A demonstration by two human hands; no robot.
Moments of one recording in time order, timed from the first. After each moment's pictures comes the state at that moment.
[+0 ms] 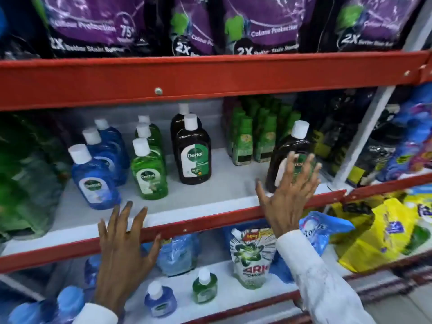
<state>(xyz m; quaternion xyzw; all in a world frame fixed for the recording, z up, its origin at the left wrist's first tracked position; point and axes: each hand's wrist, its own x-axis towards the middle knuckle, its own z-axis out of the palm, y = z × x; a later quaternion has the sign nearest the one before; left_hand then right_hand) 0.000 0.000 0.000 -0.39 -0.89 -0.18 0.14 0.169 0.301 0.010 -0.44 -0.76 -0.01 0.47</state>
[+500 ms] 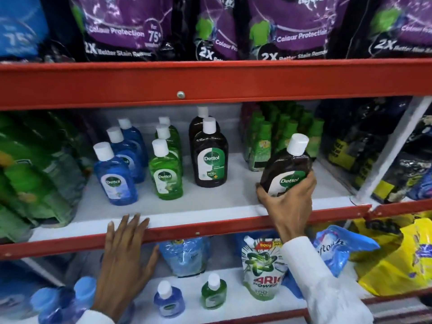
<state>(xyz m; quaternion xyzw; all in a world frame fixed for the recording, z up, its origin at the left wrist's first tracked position) -0.009 -0.023 -0.021 -0.38 -0.90 -0.16 0.15 0.151 0.284 0.033 -0.43 -0.71 0.21 0.52</state>
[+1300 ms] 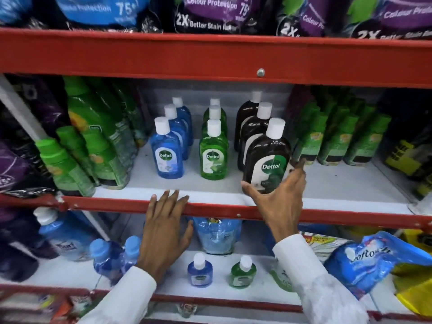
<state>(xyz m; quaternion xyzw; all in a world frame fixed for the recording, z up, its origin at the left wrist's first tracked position) -0.006 -0.040 -0.006 -0.35 -0.91 -0.15 0.15 0.085 0.195 0.028 -0.36 -0.79 0.26 0.42</state>
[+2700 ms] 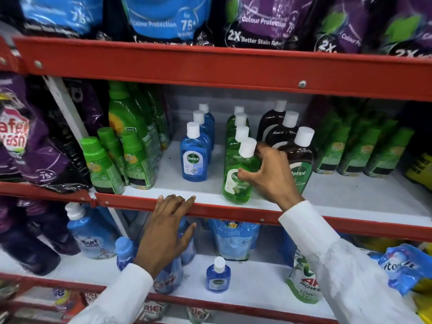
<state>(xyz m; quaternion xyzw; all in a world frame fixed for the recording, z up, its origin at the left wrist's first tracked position) -0.035 -0.098 -0.009 -0.38 -0.89 -0.22 0.11 0.045 0.143 0.116 -0.15 -0.91 0.27 0.29</state>
